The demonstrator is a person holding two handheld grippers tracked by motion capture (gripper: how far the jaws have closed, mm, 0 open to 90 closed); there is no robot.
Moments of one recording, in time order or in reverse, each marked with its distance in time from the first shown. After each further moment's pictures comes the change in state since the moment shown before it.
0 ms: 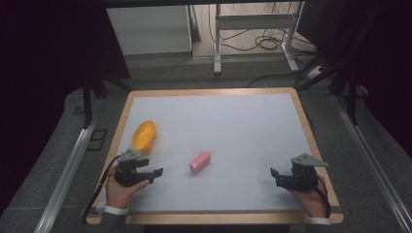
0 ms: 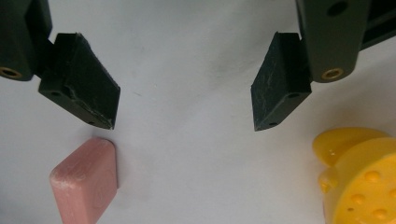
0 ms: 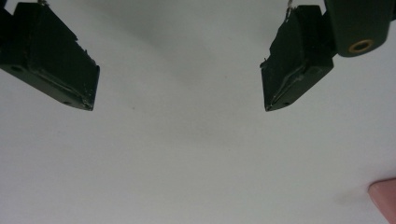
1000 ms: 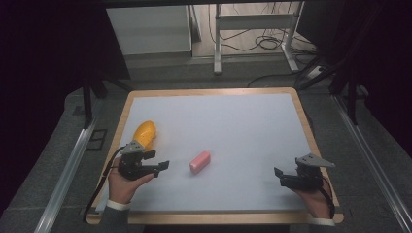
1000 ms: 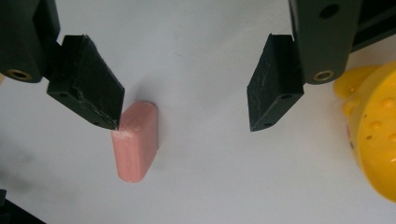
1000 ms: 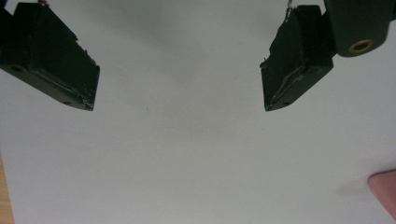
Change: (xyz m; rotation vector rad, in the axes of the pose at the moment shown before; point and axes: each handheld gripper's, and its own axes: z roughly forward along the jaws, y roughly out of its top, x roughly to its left) left arm -0.030 0.042 -0.011 -0.021 -0.034 0.068; right arm -0.008 -0.001 -0.009 -0.018 -0.003 0.018
